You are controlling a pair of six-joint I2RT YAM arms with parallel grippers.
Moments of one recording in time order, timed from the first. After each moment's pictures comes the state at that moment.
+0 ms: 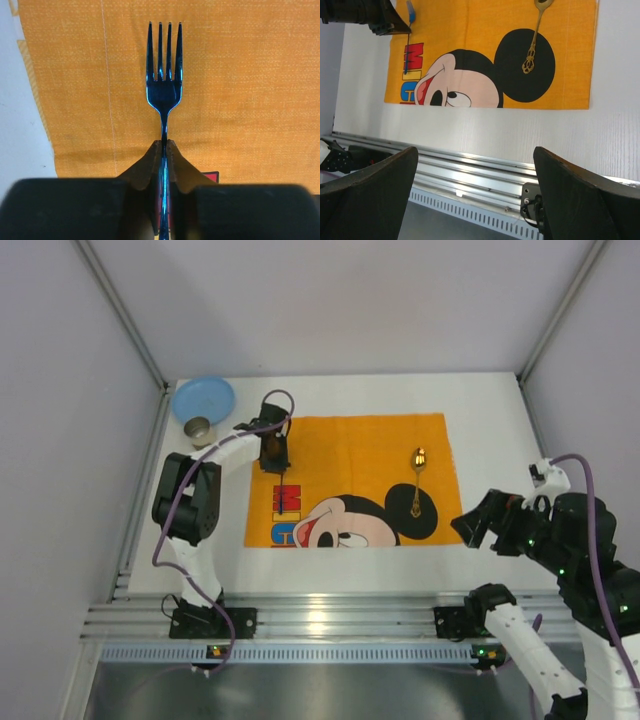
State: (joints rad) left arm -0.33 1.94 1.35 -0.49 -0.06 -0.37; right arm 0.23 0.54 1.24 -1.27 -0.16 0.43
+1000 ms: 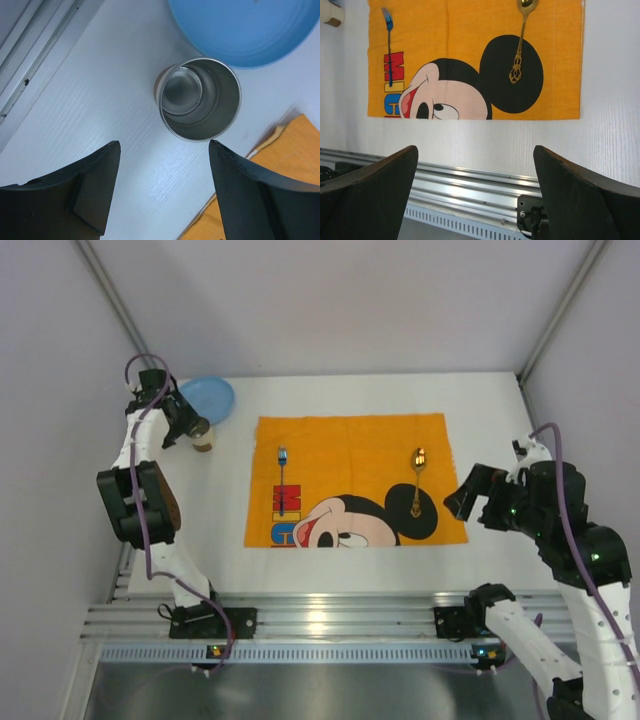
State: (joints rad) left arm 0.22 1.86 1.60 -0.62 -0.12 -0.48; right arm 0.23 0.68 1.20 -1.16 -0.11 0.44
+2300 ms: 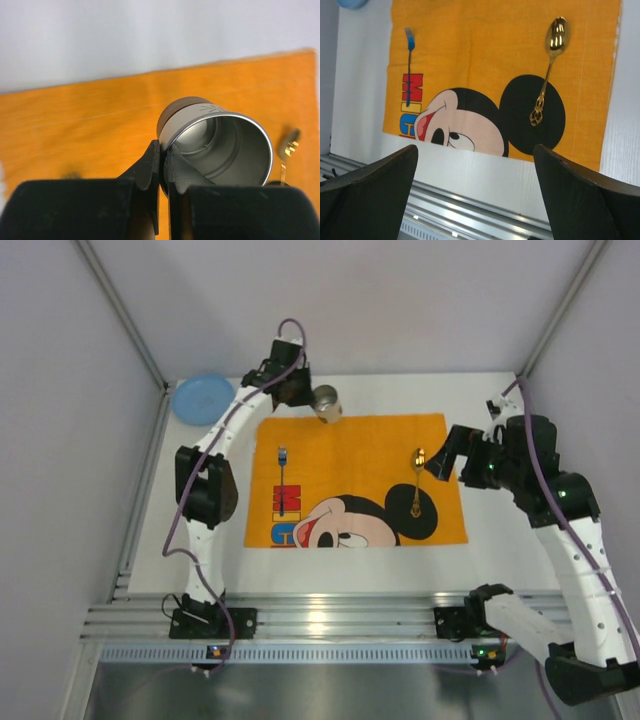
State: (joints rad) left arm -0.31 2.14 2.03 -0.60 0.07 -0.39; right arm 0.23 0.91 1.23 -0.95 -0.17 0.40
